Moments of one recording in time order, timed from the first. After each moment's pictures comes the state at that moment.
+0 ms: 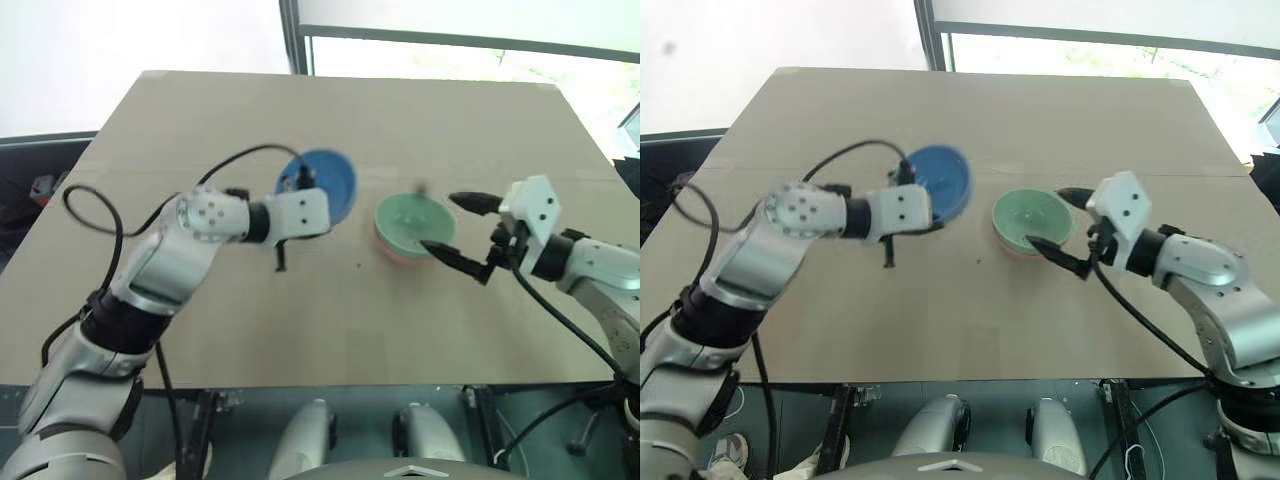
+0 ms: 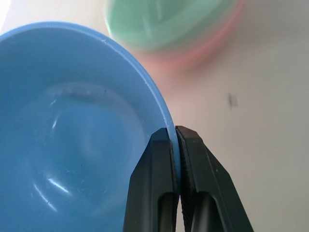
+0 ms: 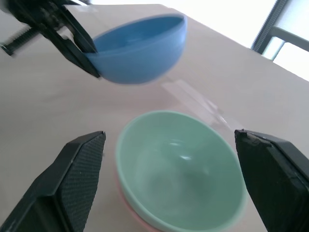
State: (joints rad) left arm -0.79 0.77 -0.32 -0.26 -0.07 0.40 -1.11; right arm -0.21 -0.67 -0.22 -0.59 0.52 0.67 0.68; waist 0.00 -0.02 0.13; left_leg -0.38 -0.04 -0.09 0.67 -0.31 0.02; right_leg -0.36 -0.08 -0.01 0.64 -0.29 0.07
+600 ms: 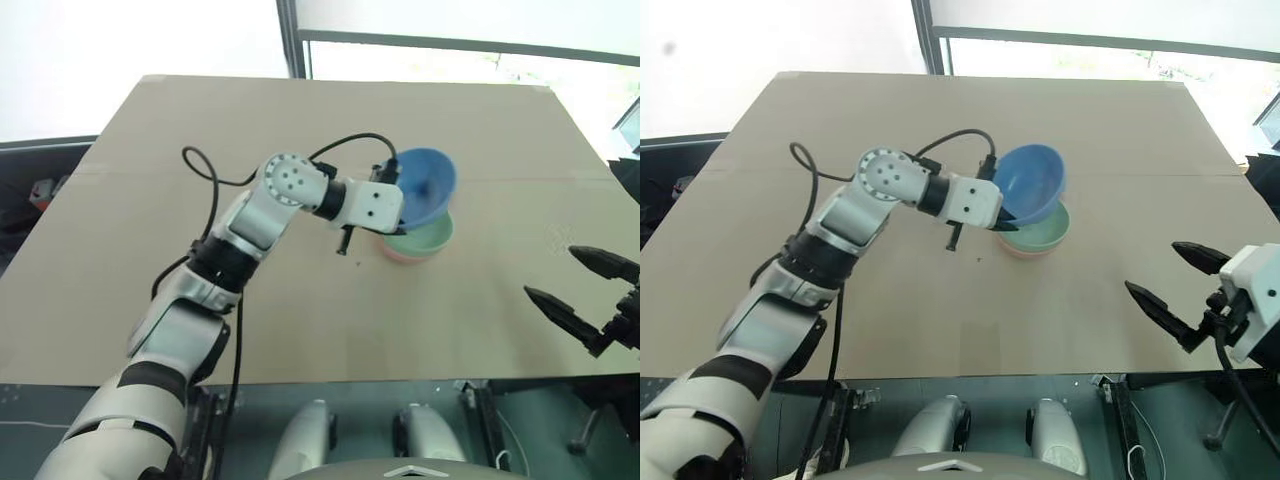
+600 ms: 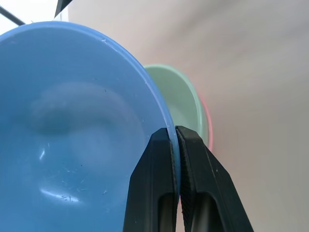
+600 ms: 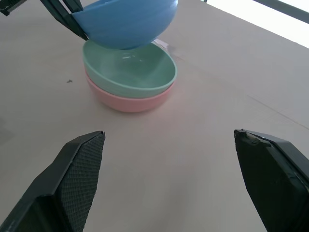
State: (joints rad) left arm -1.01 0.47 -0.48 0.26 0.02 -0.05 -1.30; right arm 0.39 -0.70 -0.74 -0.81 0.65 0.62 0.78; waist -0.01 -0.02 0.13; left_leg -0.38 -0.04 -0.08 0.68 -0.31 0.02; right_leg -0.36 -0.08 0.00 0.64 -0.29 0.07
